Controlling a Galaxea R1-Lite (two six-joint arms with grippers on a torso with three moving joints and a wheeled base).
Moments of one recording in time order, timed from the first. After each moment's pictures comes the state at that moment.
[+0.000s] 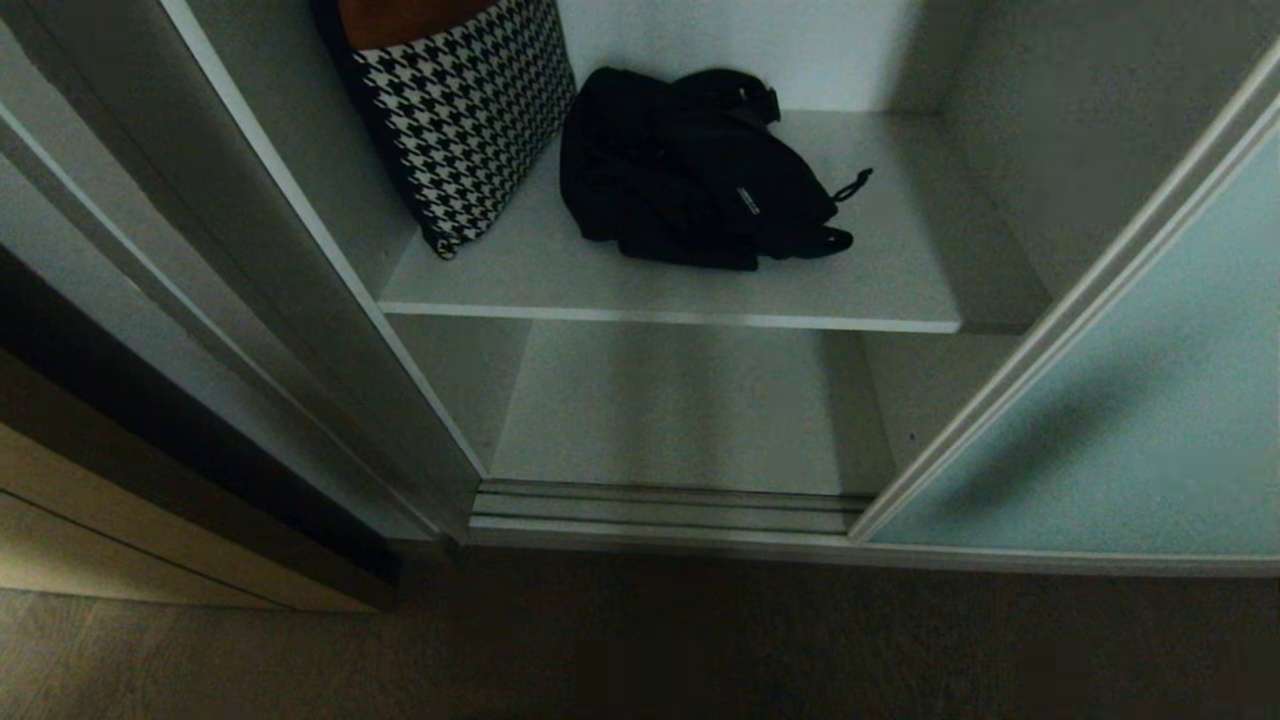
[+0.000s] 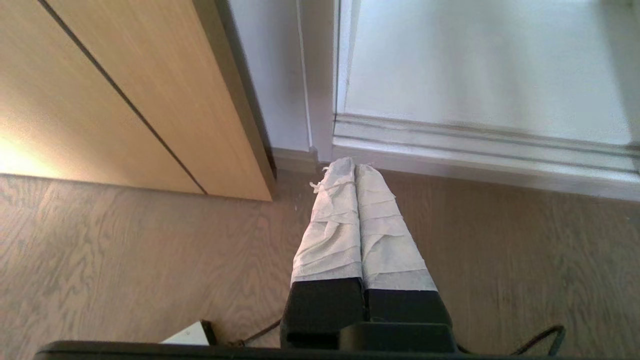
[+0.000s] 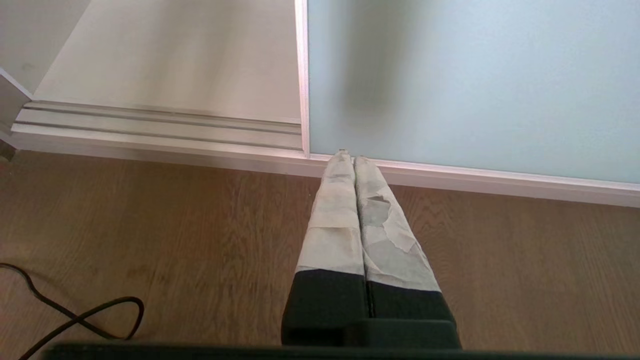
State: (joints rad) left arm 0.02 0.00 -0.01 -0.02 0.03 -0.02; right arm 0.00 0.00 0.00 0.01 0.00 0.01
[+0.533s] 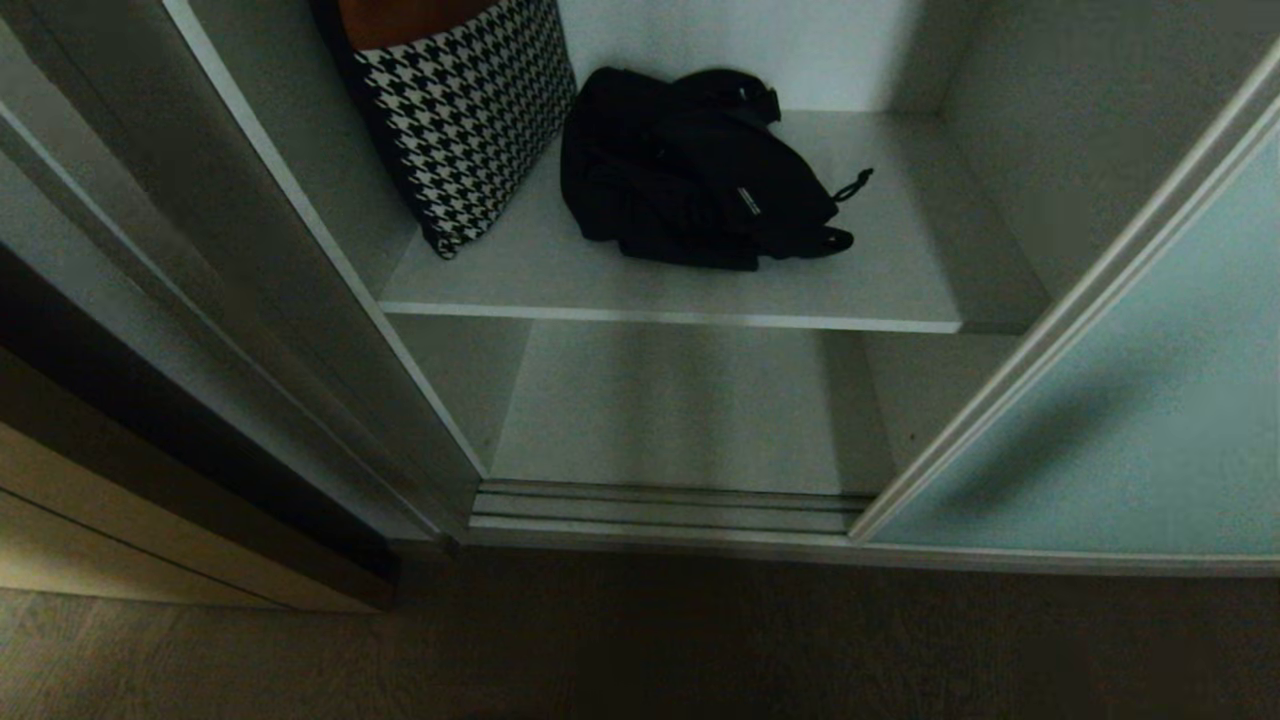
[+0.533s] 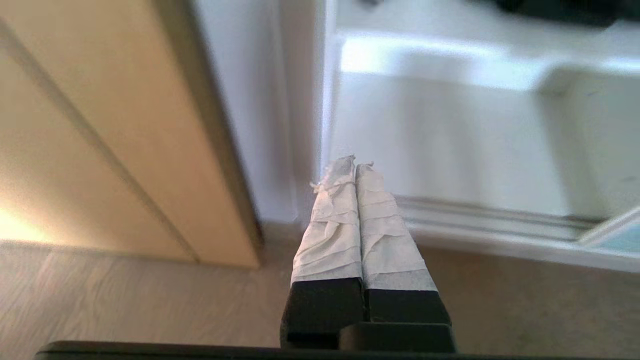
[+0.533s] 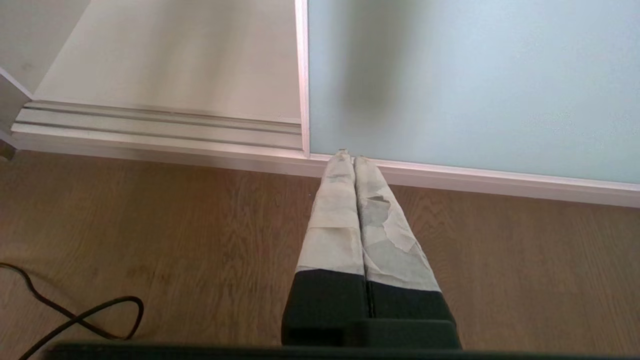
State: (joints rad) left arm 0.02 0.22 -0.50 0.11 -0.03 -0.05; right arm 0.00 0.00 0.00 0.01 0.00 0.01
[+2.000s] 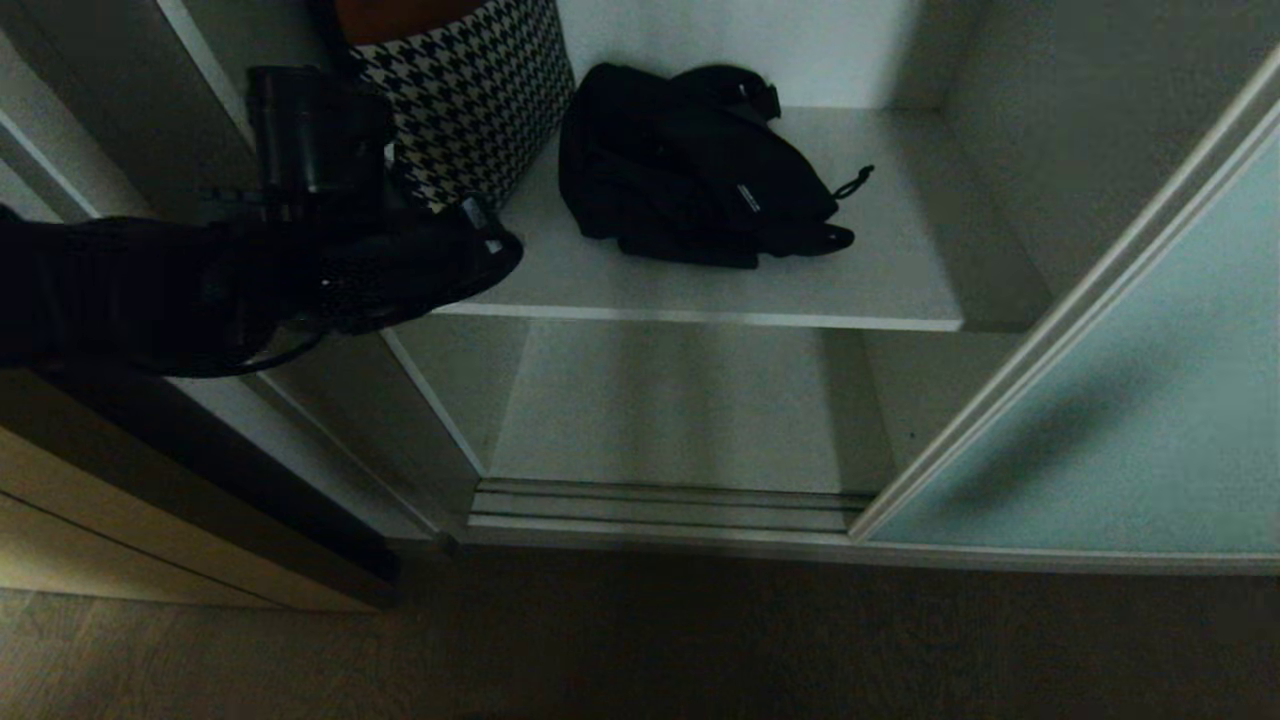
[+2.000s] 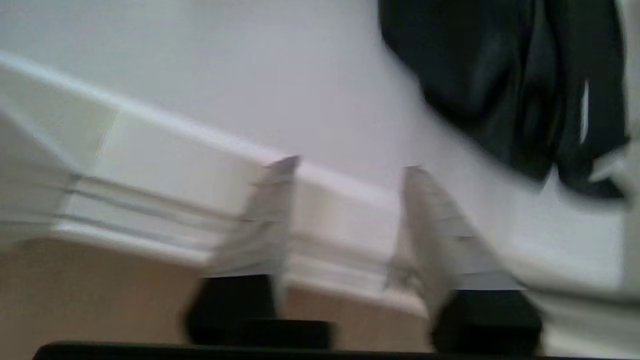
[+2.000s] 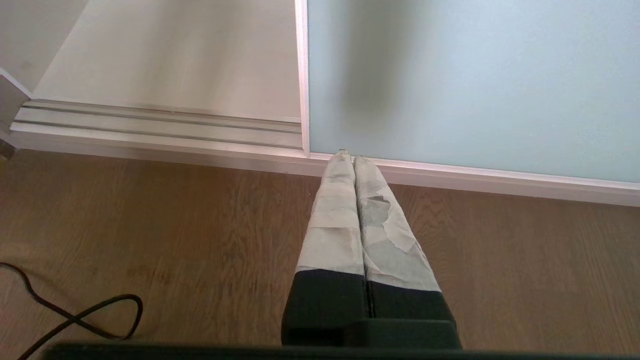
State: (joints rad) left arm -0.35 1.78 -1.45 -0.21 0.13 -0.59; right arm 0.00 0.00 0.00 0.01 0.00 0.01
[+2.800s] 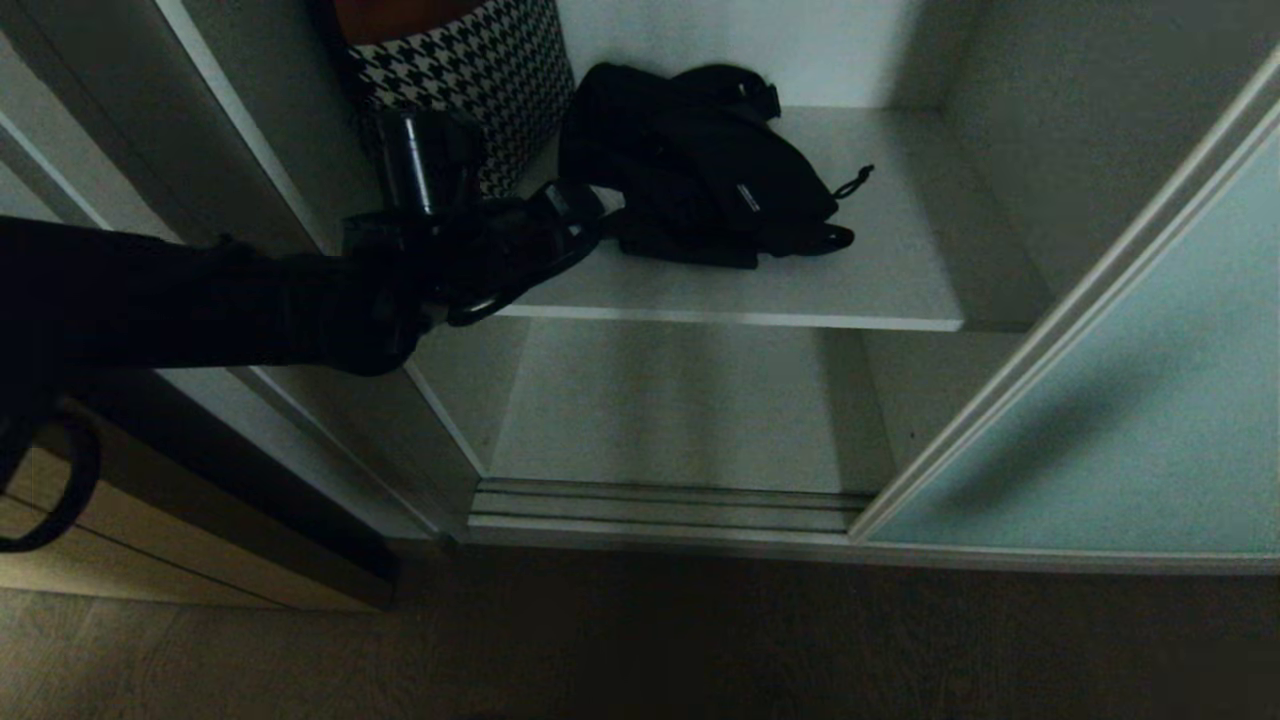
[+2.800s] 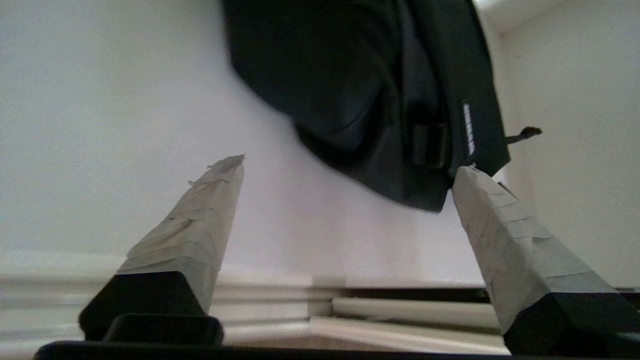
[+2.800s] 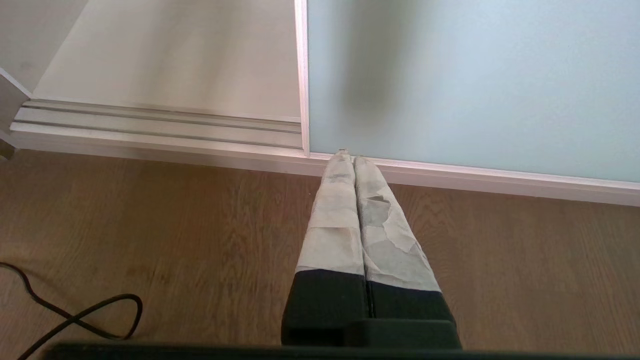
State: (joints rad) left arm -0.39 2.00 -1.61 -0.46 -0.03 -0.61; right arm 0.00 0.00 0.00 0.01 0.00 0.01
